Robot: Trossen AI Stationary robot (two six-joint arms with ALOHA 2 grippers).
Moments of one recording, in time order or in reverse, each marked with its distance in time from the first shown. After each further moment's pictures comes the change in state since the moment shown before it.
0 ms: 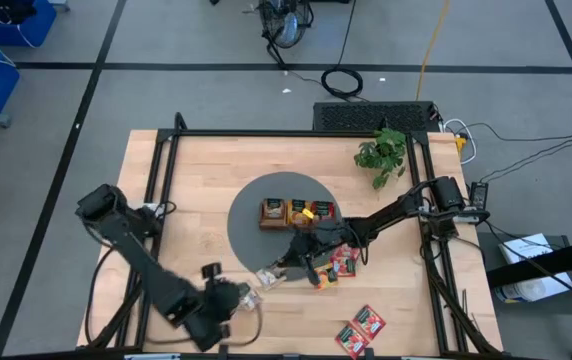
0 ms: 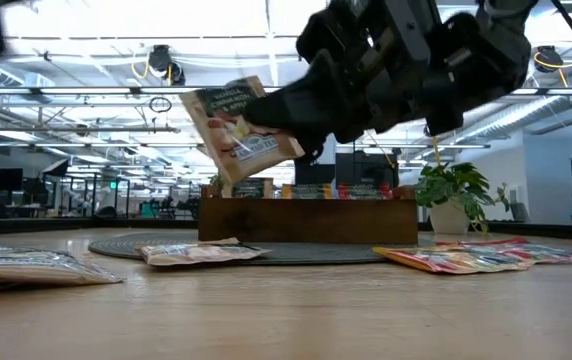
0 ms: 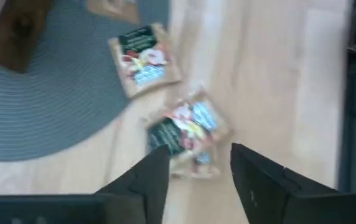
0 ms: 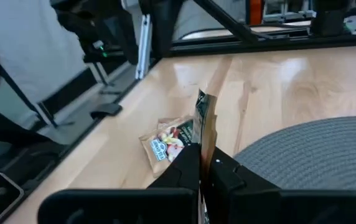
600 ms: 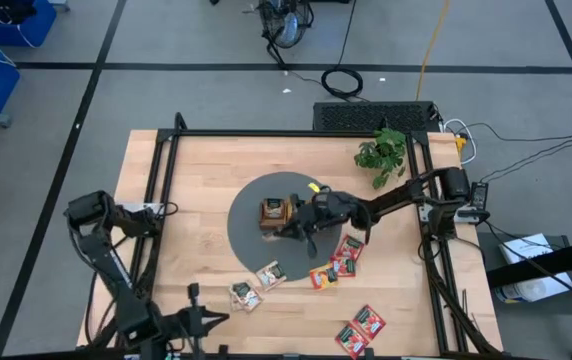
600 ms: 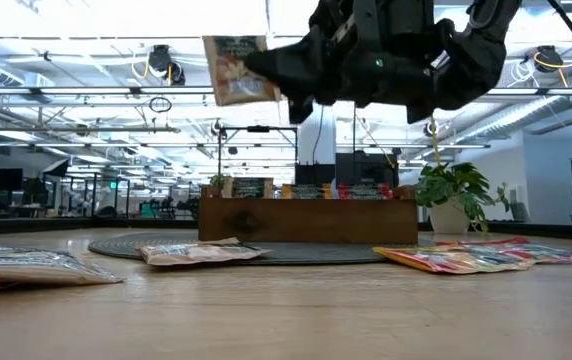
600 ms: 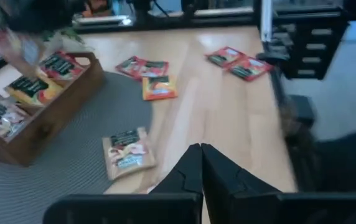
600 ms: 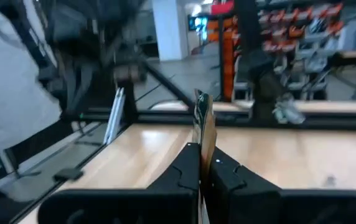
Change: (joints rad) left arm -0.275 0.002 -0.245 0.538 -0.631 0.073; right arm -0.160 -0.089 -0.029 0.191 -0.051 -0.058
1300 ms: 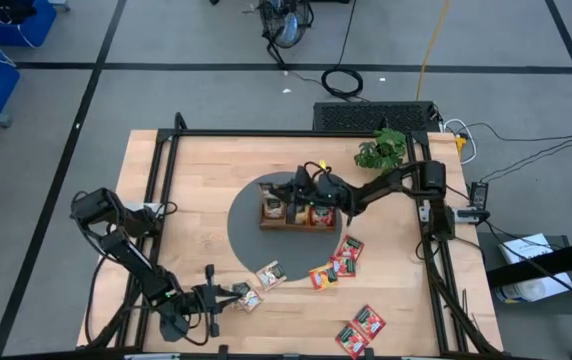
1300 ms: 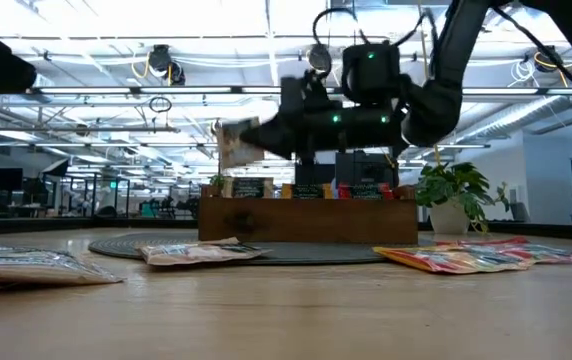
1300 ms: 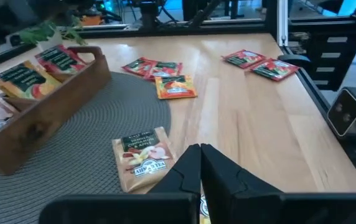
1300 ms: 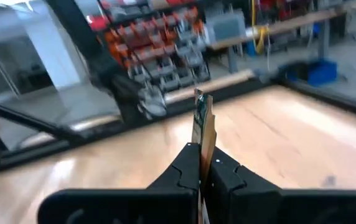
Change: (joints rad) left arm 0.123 0.002 -0.405 0.799 0.051 0.367; right arm -0.158 0.175 0.062 0.090 0.290 0.147
